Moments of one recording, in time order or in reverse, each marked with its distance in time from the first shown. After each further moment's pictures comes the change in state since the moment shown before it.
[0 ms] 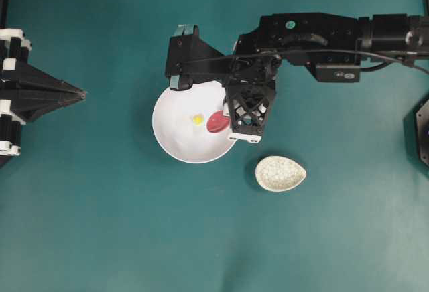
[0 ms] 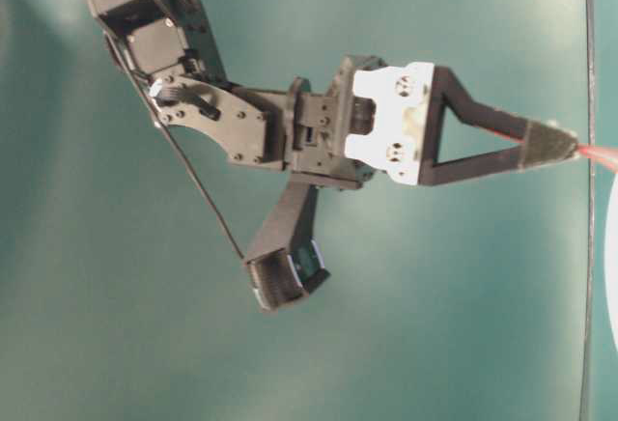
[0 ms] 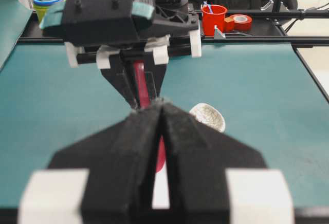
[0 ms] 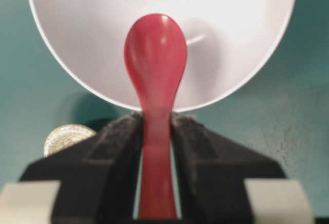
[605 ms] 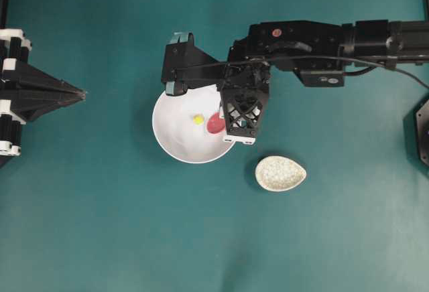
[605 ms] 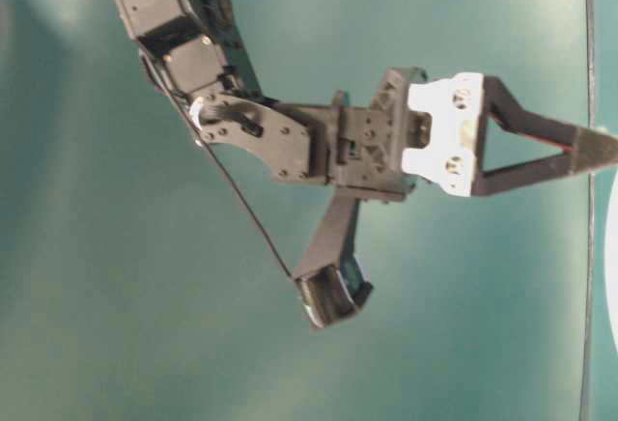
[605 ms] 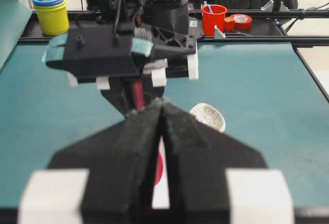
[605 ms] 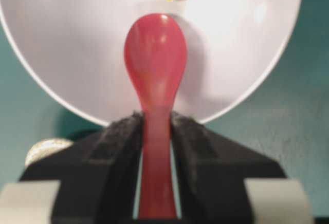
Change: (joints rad) left arm 0.000 0.000 0.000 0.000 0.002 0.003; right arm 0.000 0.058 0.000 -0.011 -0.031 0.000
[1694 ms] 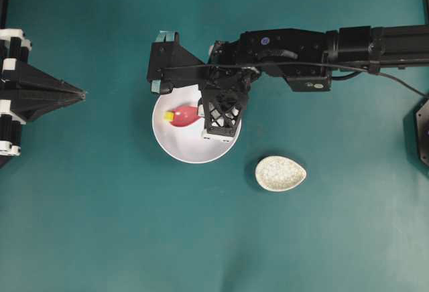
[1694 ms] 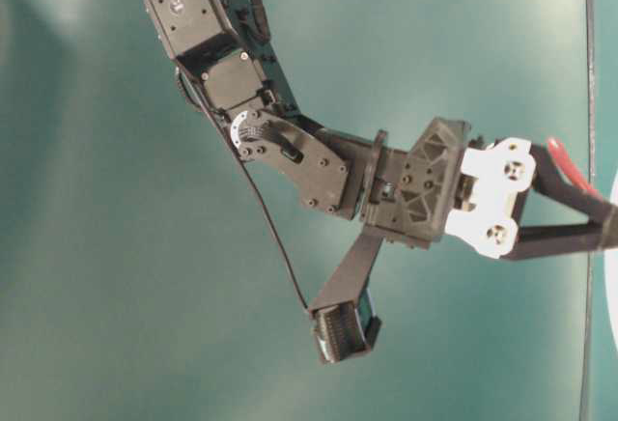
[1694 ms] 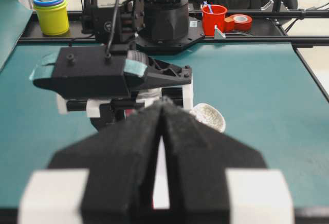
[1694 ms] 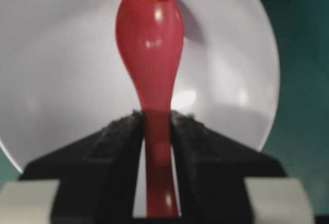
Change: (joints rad) left arm 0.000 0.000 0.000 0.000 0.000 0.000; right arm 0.002 0.048 -0.002 -0.015 -0.258 -0.006
